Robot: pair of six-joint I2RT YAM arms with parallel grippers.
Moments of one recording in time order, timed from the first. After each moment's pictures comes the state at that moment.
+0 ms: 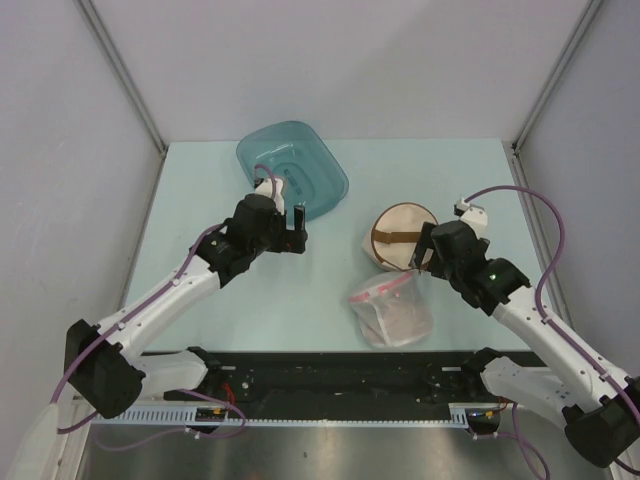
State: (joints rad) left arm -0.62 1.19 0.99 -0.41 -0.20 -0.34; right arm 0.57 0.93 0.87 -0.72 0.45 0.68
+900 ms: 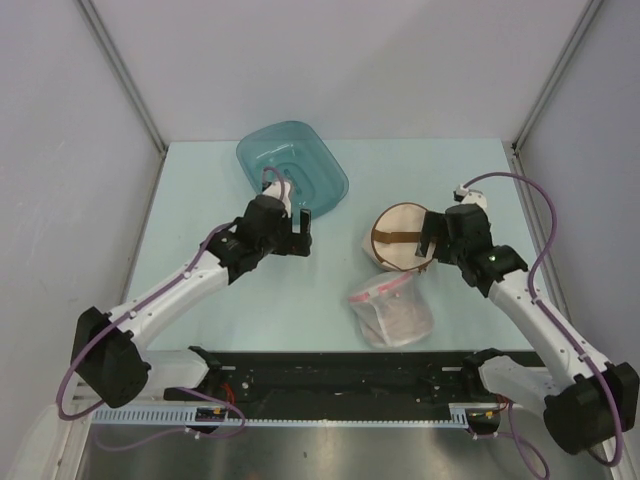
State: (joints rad) left arm -0.64 1.25 0.99 -0.41 -0.20 -0.37; right arm 0.38 1.02 0.87 -0.58 0.27 0.44
